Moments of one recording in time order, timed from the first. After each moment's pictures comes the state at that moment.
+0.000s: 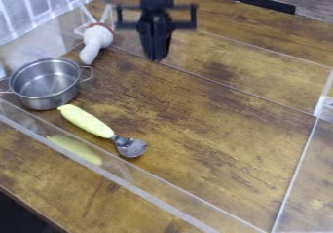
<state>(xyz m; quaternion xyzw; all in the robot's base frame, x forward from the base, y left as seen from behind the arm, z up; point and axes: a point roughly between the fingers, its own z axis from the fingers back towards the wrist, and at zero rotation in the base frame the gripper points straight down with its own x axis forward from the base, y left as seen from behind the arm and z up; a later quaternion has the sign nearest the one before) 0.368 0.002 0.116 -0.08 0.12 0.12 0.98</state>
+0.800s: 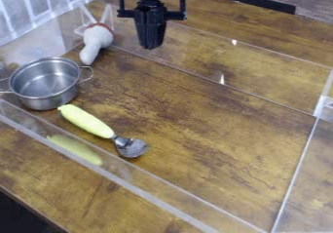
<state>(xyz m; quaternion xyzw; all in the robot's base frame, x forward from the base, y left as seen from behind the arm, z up) 0.389 0.032 0.110 -0.08 0.12 0.01 0.99</state>
